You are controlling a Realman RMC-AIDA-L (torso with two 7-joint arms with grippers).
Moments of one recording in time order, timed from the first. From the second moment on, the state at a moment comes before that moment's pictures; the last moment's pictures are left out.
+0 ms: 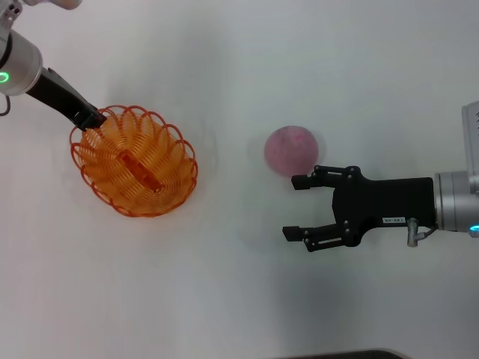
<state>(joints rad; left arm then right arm) -0.91 -2.09 0.93 0.76 2.86 1.27 -2.13 0.43 2.10 -0.80 -0.47 -2.04 -1.50 1.04</state>
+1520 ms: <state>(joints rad) -1.01 -1.96 0.74 0.74 2.83 1.55 -2.32 0.43 2.09 -0.80 -0.46 -2.04 -1.49 1.04</state>
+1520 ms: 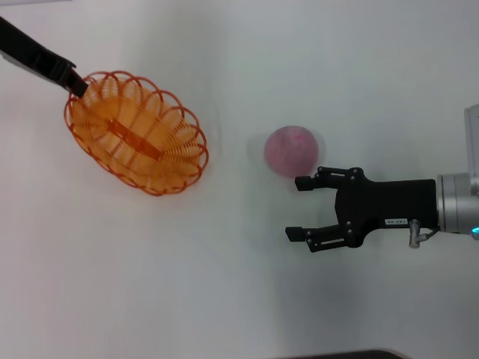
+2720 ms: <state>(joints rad) -0.74 -1.96 0.37 0.68 2.58 1.73 -2.43 0.42 2.09 -0.79 -0.46 -2.04 -1.47 1.04</state>
